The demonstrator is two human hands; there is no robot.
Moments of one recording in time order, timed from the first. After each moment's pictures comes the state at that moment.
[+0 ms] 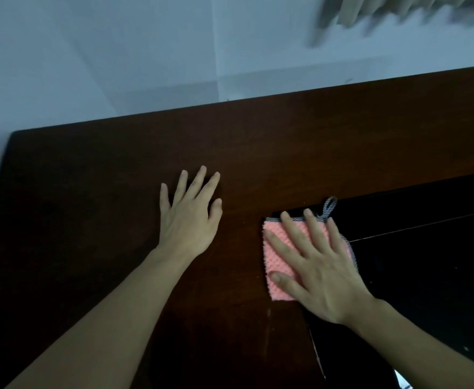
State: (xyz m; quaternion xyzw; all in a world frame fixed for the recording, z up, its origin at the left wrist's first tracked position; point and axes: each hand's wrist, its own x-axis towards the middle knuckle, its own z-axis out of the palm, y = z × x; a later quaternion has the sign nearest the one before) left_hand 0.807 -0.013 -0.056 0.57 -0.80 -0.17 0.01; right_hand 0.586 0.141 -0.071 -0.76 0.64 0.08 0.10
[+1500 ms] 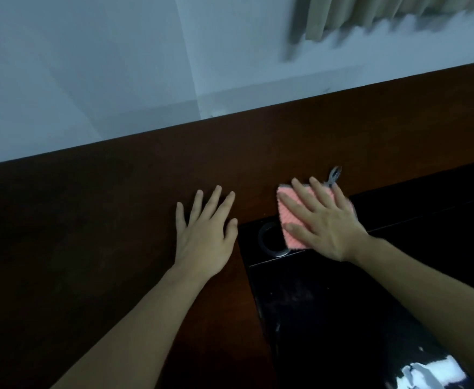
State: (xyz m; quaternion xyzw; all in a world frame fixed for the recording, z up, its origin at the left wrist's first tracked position) left_hand 0.726 0.024 -0.050 0.53 -0.83 -0.18 0.02; right_hand 0.468 0.087 -0.058 -0.72 0.68 0.10 0.13
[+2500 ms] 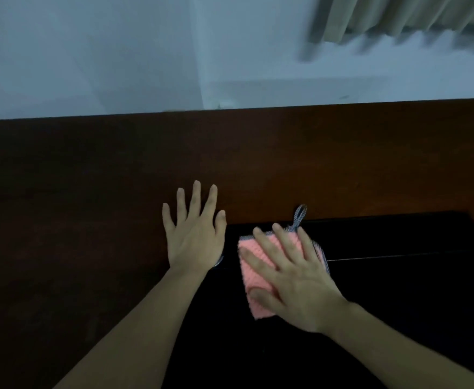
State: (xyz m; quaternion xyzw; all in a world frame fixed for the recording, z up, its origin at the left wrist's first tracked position) left_hand 0.601 0.043 -0.063 0.67 -0.73 -0.16 -0.03; right_hand 0.401 0.139 -0.064 -0.84 0.52 0.10 0.14
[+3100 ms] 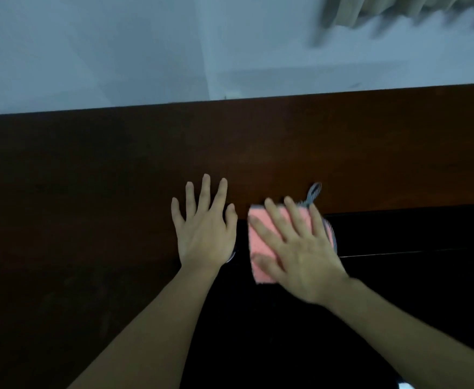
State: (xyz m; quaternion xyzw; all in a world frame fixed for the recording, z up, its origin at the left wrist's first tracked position) left_hand 0.603 0.042 -0.065 0.67 -0.72 -0.16 -0.02; right_hand 0.418 0.108 -0.064 -0.80 0.59 0.09 0.10
